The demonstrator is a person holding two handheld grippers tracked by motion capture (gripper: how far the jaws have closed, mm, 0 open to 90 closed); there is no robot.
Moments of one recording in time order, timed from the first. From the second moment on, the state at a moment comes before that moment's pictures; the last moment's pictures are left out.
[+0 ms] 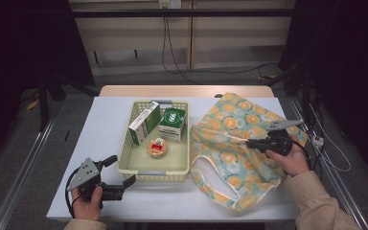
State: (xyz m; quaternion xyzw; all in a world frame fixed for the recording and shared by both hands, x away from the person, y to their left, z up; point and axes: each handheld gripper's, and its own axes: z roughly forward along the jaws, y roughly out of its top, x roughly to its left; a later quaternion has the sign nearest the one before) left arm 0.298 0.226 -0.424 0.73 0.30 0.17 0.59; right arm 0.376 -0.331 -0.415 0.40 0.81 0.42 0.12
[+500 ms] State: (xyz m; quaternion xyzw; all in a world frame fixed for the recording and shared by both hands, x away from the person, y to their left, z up) left arm 0.298 0.226 -0.425 0.73 0.30 0.17 0.59; right arm 0.389 -0.326 -0.450 0.42 0.82 0.36 0.13
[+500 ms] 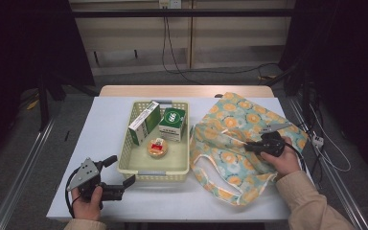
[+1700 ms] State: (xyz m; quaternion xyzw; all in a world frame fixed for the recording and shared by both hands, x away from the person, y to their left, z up) left arm 0.299 0.227 -0.425 0.73 0.30 0.17 0.59; right arm 0.397 -0.297 -0.455 0.41 0.84 0.34 0.15
